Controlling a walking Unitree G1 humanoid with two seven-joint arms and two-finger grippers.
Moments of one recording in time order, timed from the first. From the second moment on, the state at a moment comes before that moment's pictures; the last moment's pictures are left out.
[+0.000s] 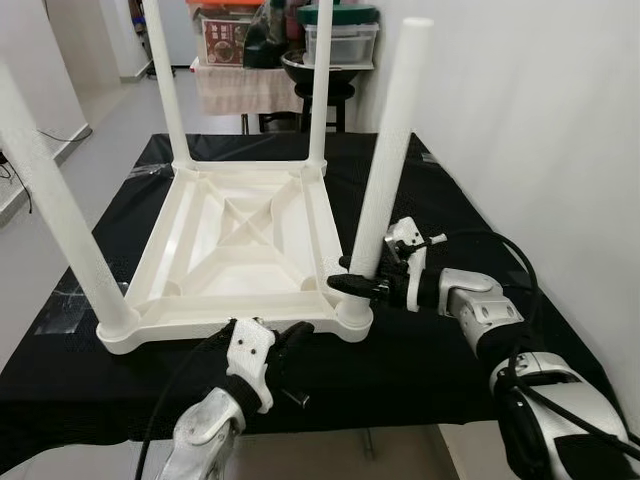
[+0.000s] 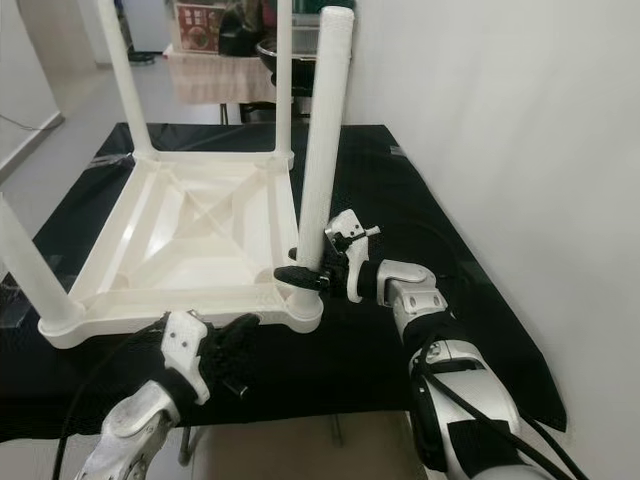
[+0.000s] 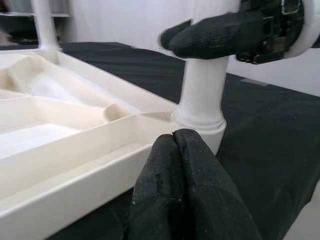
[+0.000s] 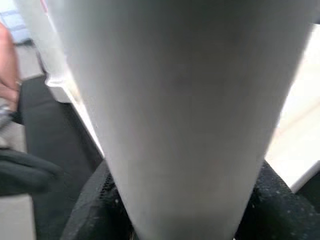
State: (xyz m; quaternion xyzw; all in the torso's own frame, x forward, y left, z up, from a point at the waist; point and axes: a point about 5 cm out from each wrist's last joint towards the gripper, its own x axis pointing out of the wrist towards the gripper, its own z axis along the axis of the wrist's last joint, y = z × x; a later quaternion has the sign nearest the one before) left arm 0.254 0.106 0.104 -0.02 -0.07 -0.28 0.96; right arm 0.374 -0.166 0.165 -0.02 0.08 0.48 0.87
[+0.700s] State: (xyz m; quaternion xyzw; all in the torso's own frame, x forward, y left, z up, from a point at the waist) left arm 0.236 0.101 0.102 -0.03 -0.05 -0.32 0.94; right arm 0.338 -0.101 0.127 0.02 0.04 0.26 0.96
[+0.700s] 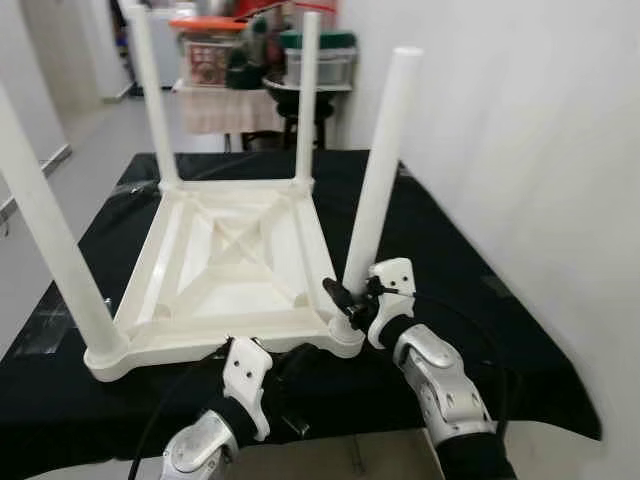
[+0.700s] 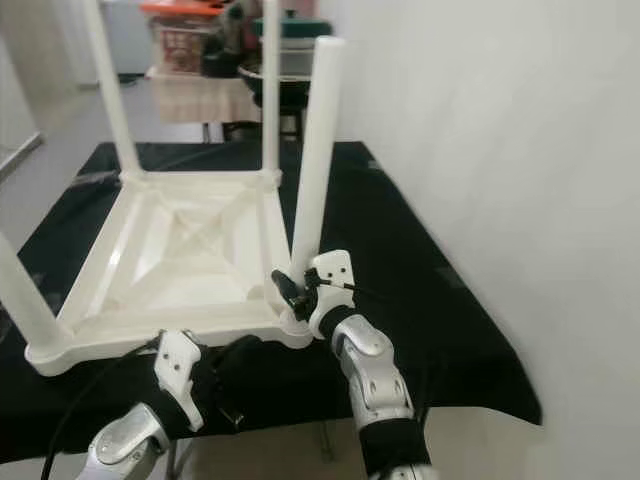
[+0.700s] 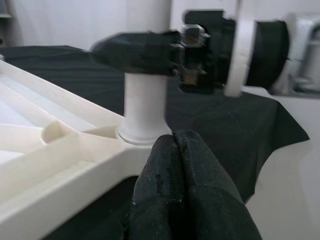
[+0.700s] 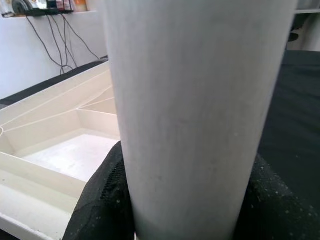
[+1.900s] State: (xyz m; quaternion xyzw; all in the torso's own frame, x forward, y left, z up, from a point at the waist) left arm 0.246 0.097 0.097 -0.03 -0.03 -0.31 0.95; right arm 0.371 -0.120 0.166 -0.04 0.07 0.55 0.83
